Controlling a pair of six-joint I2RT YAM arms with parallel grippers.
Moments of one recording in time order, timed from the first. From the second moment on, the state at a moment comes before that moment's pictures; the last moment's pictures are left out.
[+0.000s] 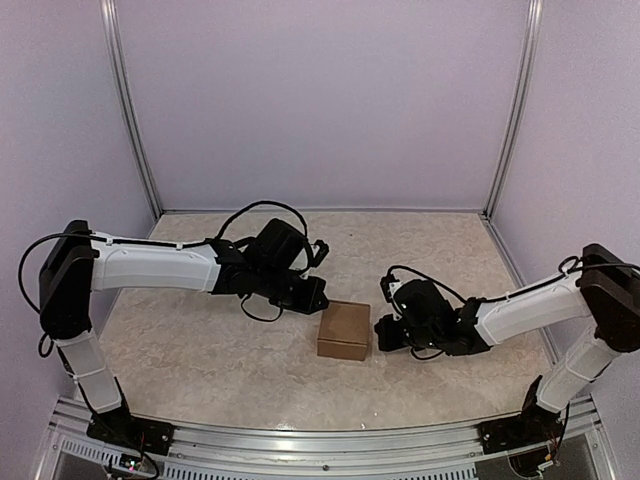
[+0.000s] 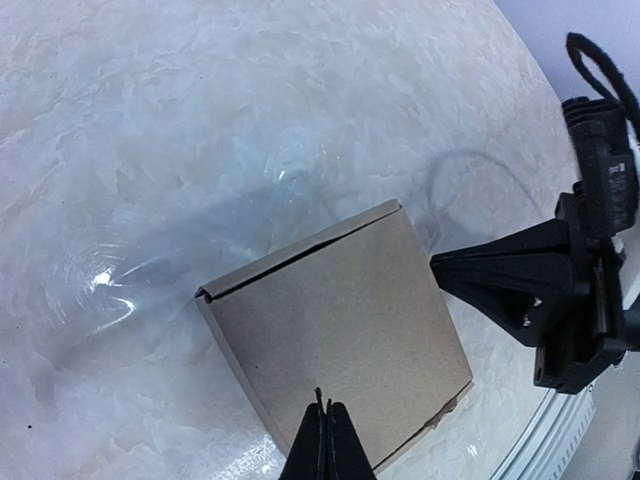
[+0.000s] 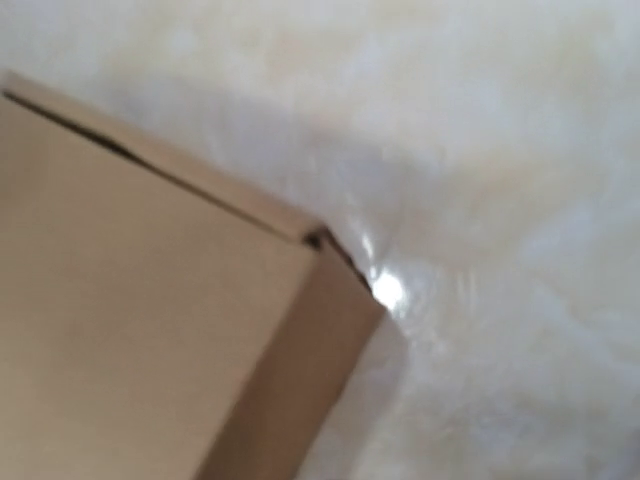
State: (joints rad) left arm -0.92 1.79 1.24 -0.26 0.15 -0.48; right arm 0.93 1.58 0.63 0.20 0.20 0.56
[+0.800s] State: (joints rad) left arm -0.91 1.34 1.08 -0.34 -0.31 -0.35; right arm 1.08 1.39 0.69 0.25 0.07 0.33
